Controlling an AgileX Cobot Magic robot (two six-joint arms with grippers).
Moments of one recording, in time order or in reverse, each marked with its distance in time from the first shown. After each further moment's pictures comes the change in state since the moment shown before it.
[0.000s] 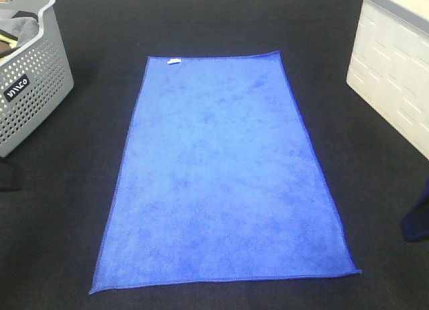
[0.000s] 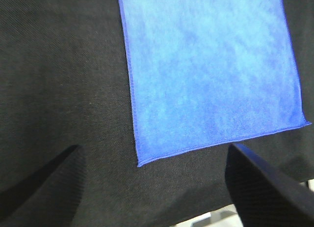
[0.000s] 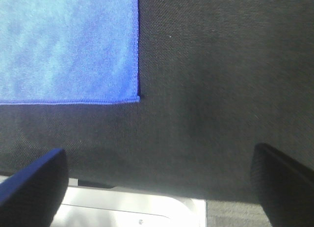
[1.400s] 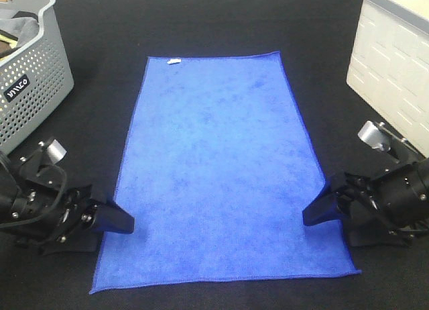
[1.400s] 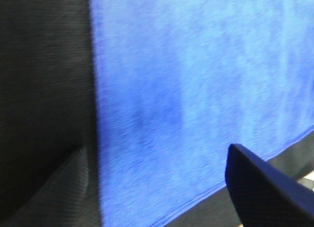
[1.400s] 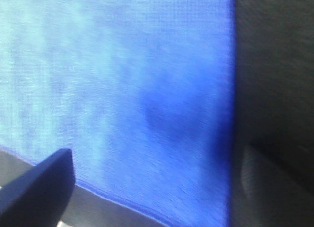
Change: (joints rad) left arm -0.152 0.840 -0.012 -0.909 -0.137 0.884; right arm -0.001 0.737 -0.012 0.873 -0.294 -0.847
